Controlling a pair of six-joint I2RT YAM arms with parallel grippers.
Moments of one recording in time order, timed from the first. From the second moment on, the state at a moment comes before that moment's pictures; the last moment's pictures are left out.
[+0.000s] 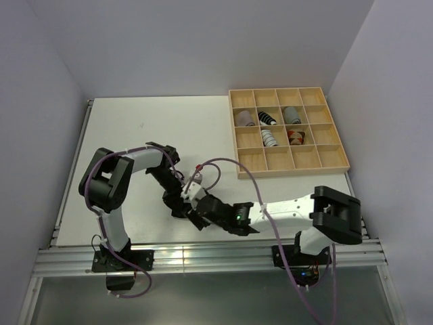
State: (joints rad) left arm -0.45 1.88 1.09 -1.05 0.79 1.05; right arm 1.28 1.47 0.71 0.12 0.33 0.22
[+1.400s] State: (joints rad) left arm -0.43 2.07 1.26 -1.32 0.79 1.18; right arm 1.34 1.85 1.02 -0.02 0.41 -0.06
